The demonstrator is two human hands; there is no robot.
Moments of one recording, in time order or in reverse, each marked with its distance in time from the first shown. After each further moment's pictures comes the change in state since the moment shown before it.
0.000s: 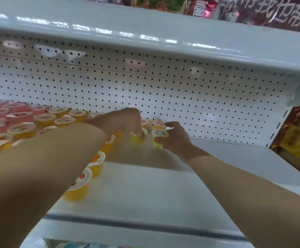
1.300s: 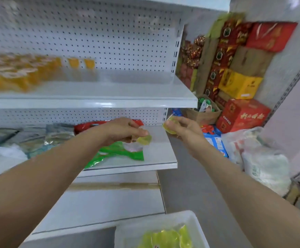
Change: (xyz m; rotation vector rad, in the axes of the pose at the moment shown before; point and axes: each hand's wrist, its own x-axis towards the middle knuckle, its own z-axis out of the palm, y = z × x) left_hand -0.315 0.249 0.213 -0.898 -0.339 0.135; right_hand -0.400 0.152 -0.262 0.429 0.087 0.131
